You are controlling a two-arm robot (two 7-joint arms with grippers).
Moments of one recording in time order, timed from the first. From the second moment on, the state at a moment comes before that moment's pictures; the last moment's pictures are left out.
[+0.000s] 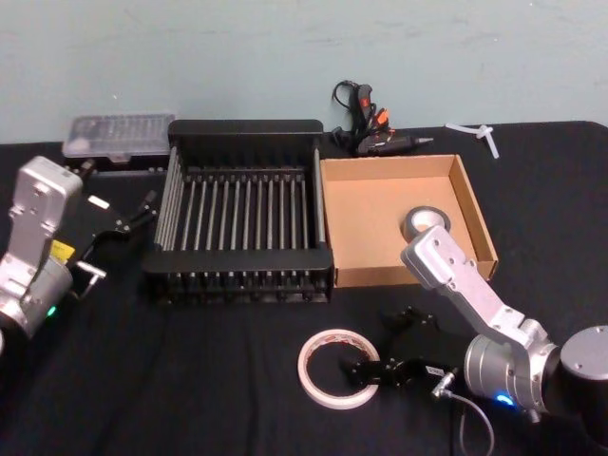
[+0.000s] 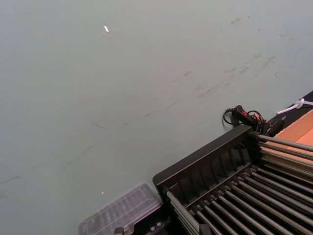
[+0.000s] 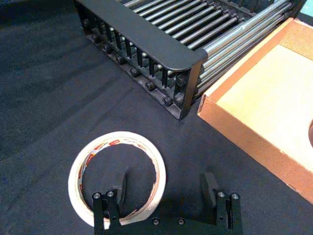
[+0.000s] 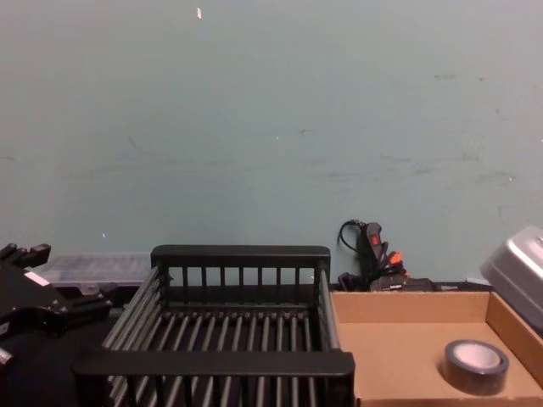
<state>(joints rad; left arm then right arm) -0.20 0.60 0.45 -1.41 -0.25 -0.12 0.03 0.04 0.52 -0.45 -1.76 0.22 0.56 0.40</state>
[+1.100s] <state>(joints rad) -0.20 0.60 0.45 -1.41 -0.25 -0.12 0.03 0.04 0.50 -0.45 -1.74 0.19 0.57 0.41</state>
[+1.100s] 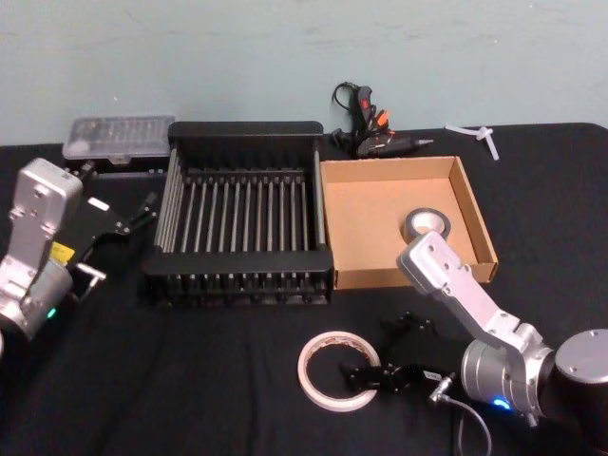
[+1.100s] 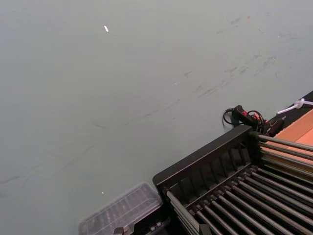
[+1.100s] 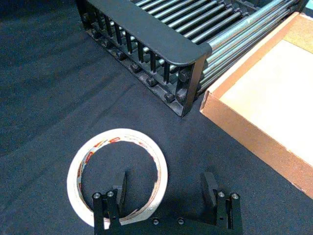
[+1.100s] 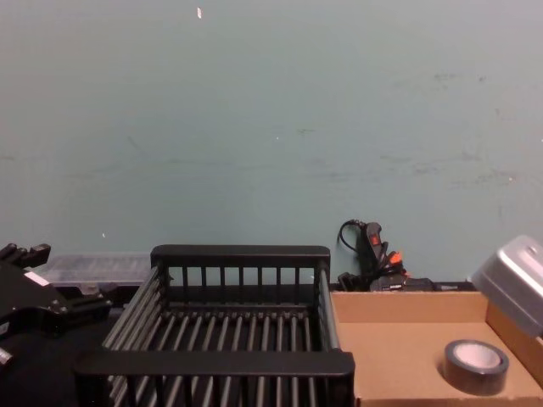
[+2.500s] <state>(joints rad) -0.20 0.60 0.45 -1.41 -0.25 -0.12 0.03 0.04 0.50 -0.45 -1.74 0.20 0.57 0.41</state>
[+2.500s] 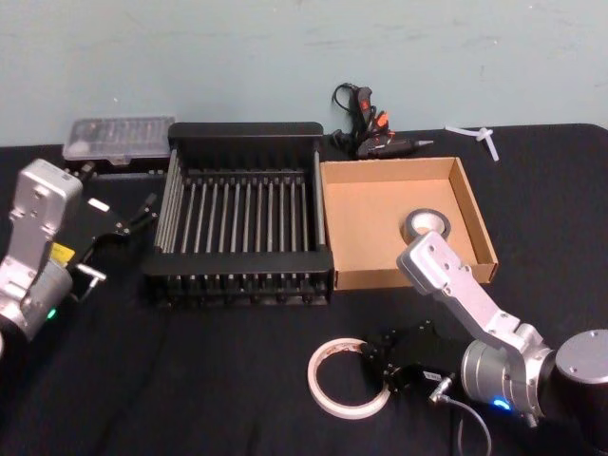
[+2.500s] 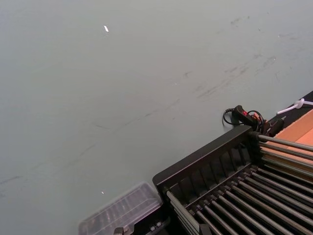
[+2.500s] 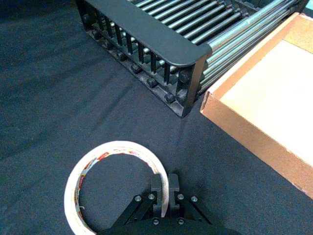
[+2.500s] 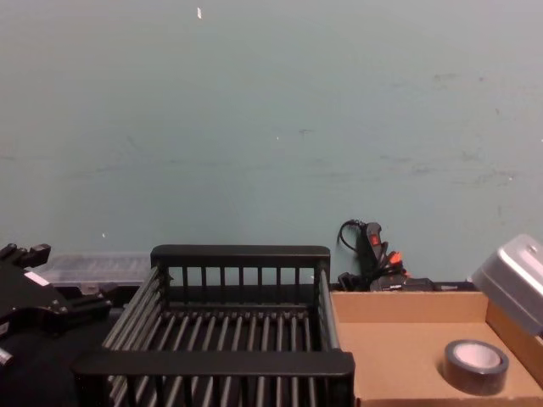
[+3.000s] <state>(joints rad) -0.20 0.60 0.45 -1.41 -0.25 -0.12 0.03 0.04 0.50 -0.43 -1.75 0.23 0.56 0.43</state>
